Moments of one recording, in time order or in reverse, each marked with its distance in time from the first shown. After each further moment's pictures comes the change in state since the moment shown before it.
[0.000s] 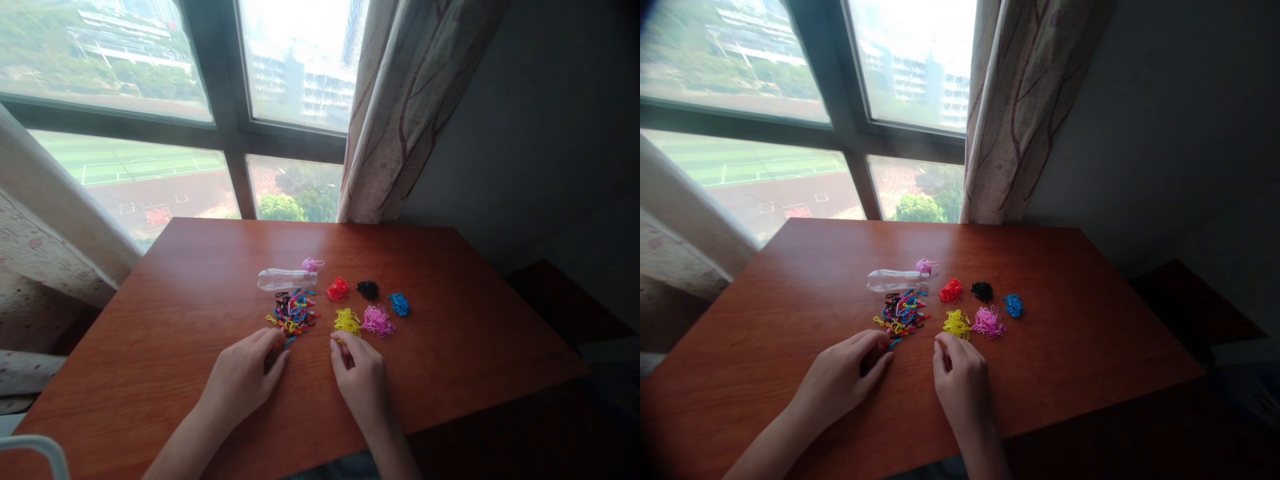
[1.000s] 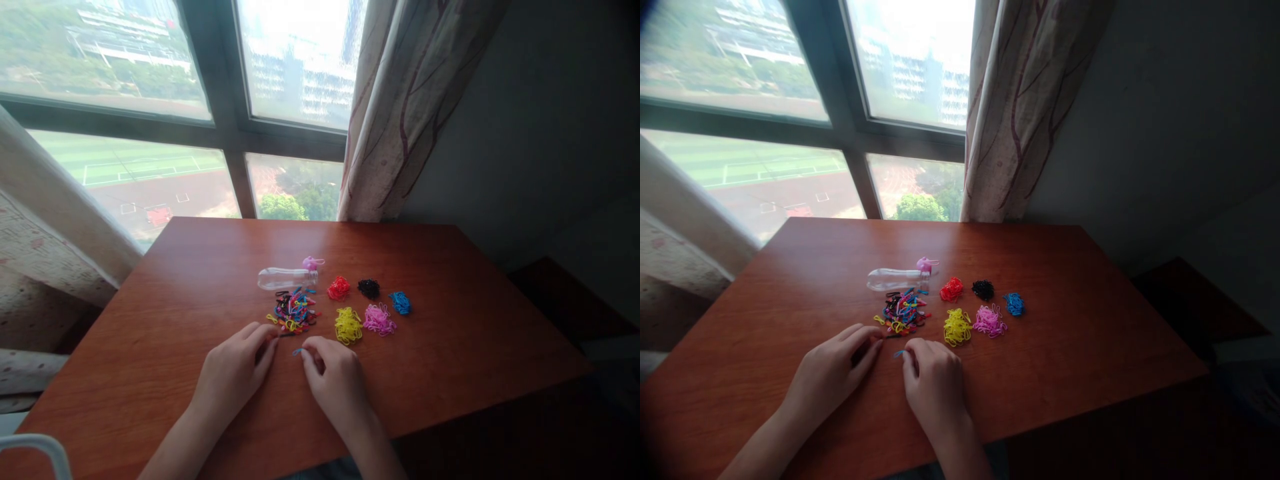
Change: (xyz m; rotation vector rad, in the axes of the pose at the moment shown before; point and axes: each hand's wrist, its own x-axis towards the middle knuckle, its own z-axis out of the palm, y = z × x) left_hand -0.002 -0.015 0.002 0.048 0.100 -0.050; right_hand 0.003 -0.029 0.023 -0.021 -0.236 -0.004
